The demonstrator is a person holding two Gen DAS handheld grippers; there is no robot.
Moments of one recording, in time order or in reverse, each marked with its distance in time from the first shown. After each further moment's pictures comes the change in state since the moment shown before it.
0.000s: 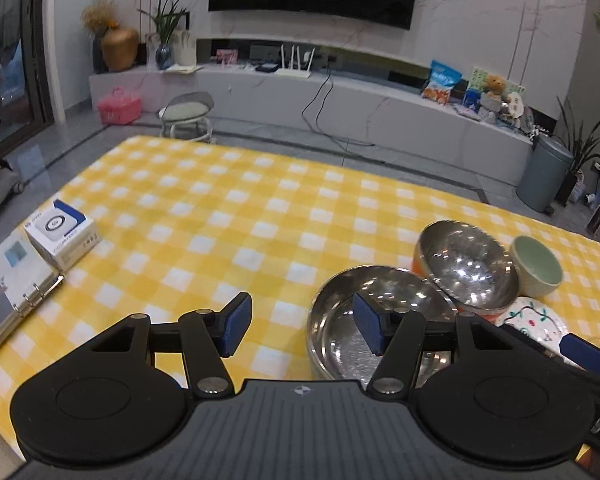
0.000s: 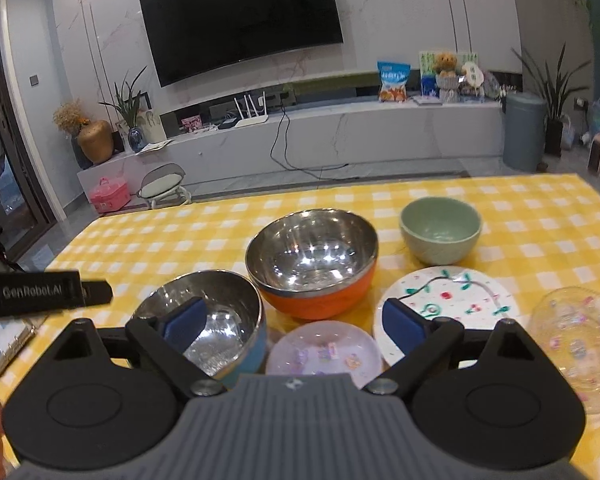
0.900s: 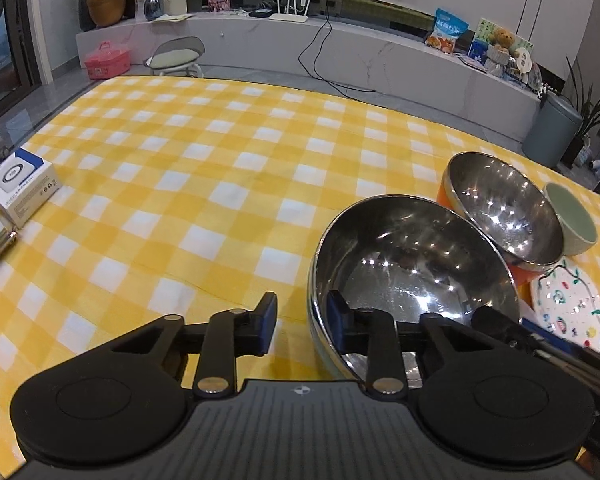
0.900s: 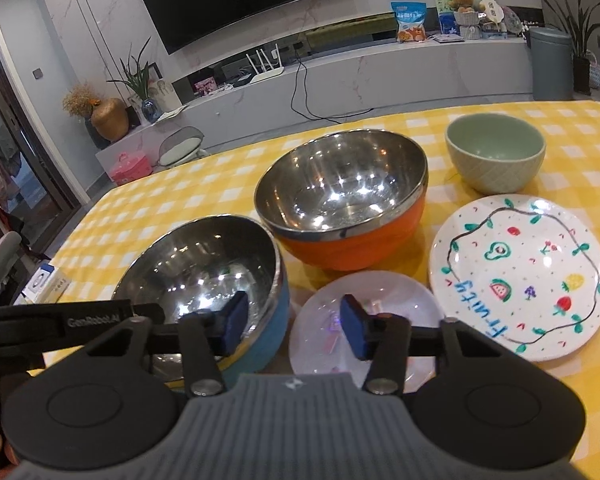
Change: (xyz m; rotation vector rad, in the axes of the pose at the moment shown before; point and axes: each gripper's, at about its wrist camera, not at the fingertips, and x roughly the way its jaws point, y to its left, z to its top) left arm 0.055 -0.007 -0.022 0.000 0.149 -0.023; right arm 0.049 0.000 -0.022 0.074 0.134 0.108
